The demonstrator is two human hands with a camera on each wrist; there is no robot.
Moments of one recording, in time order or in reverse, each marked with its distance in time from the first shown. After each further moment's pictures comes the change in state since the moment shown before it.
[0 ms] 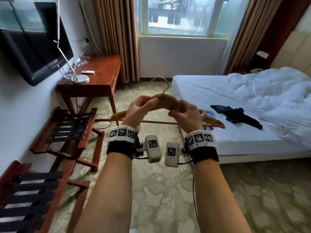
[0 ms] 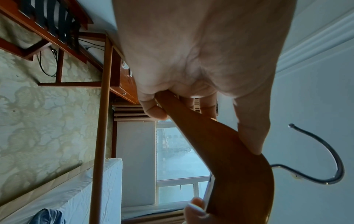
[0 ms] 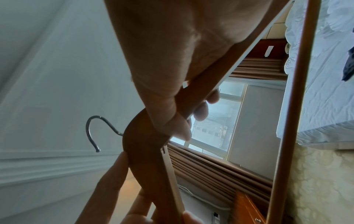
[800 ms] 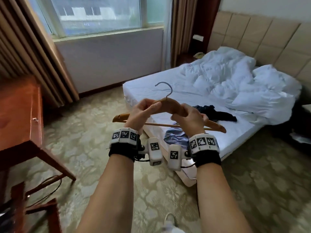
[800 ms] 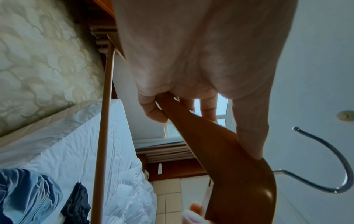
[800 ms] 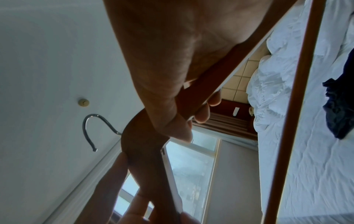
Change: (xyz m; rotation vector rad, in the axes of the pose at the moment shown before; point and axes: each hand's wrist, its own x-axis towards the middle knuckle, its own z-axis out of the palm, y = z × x) left_hand 0.497 -0.109 0.108 -0.045 -0.527 -0.078; right_hand 0.388 0.154 0.069 -0.120 0.321 0.416
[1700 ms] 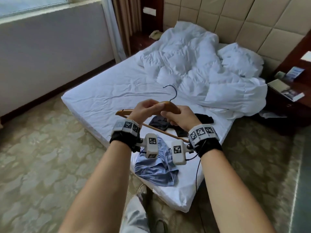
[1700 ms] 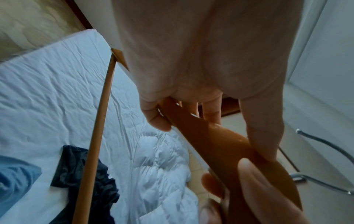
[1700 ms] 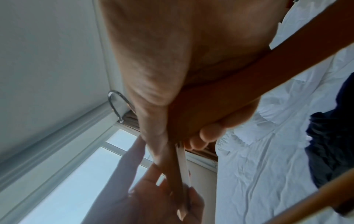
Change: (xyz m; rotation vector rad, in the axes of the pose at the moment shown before) left_hand 0.445 -0.102 0.178 0.058 -0.423 -0.213; right_hand 0.389 0.177 -0.010 0.257 -0.184 0.348
